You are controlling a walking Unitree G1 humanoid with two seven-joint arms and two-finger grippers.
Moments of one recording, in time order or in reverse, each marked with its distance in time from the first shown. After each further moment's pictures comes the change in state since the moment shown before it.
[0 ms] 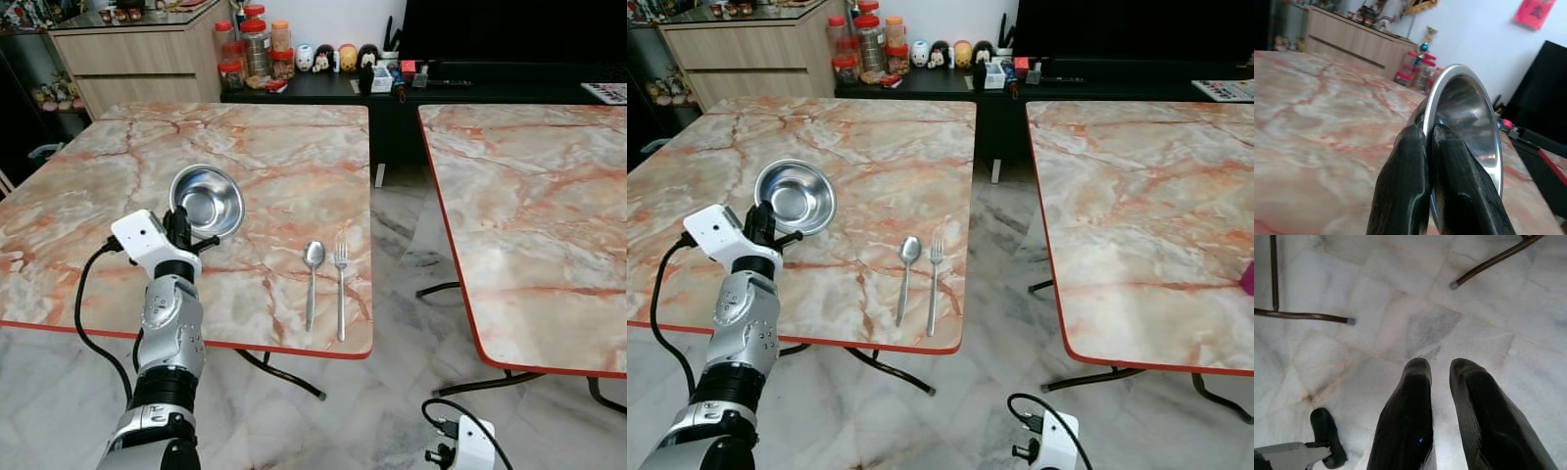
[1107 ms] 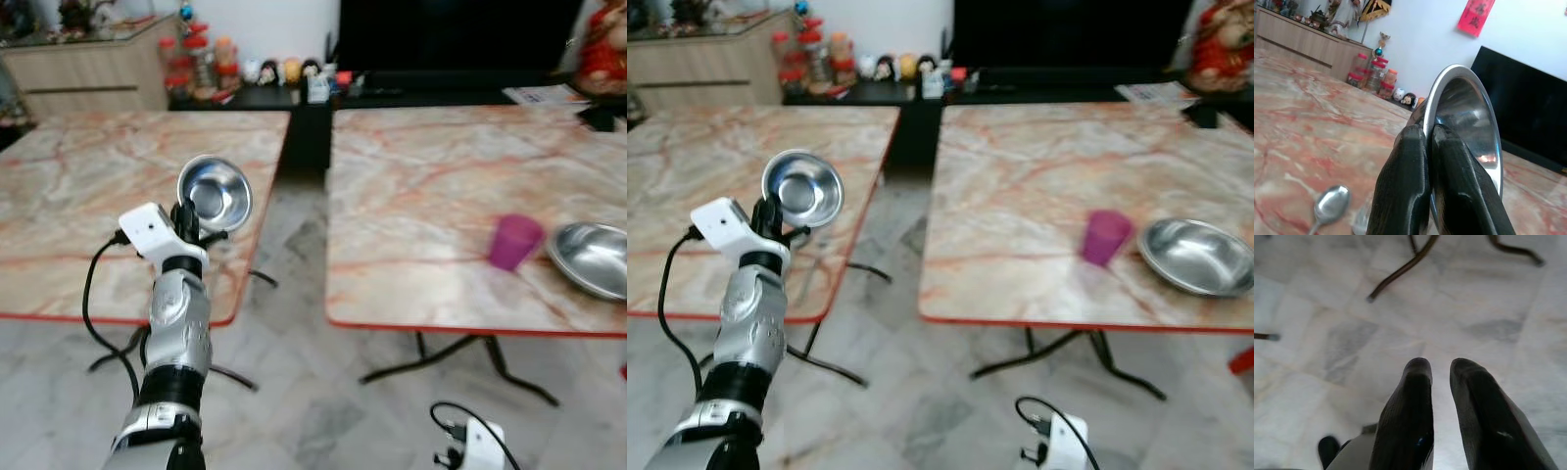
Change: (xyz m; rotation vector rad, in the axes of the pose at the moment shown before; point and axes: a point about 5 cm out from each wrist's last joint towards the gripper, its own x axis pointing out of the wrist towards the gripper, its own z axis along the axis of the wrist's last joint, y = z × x) left arm 0.003 -0.015 0.008 -0.013 -0.040 -0.041; right arm 0.000 -0.010 0.001 0.001 -0.003 -0.027
